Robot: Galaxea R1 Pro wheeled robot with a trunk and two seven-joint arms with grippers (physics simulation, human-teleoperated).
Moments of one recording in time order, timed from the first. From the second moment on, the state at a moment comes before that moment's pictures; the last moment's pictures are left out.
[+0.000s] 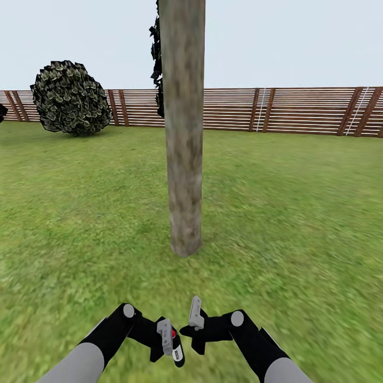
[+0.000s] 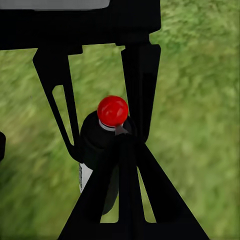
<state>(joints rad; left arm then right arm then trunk) -0.61 -0.04 -0.09 -0.50 -0.75 -0.13 -1.13 -0.53 0.13 0.21 -0.63 0.58 -0.19 0.91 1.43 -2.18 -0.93</state>
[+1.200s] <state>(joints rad) -0.61 -0.05 -0.09 -0.50 -0.72 -0.13 -1.13 -0.53 0.13 0.21 -0.64 0.58 -0.19 0.91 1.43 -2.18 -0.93</state>
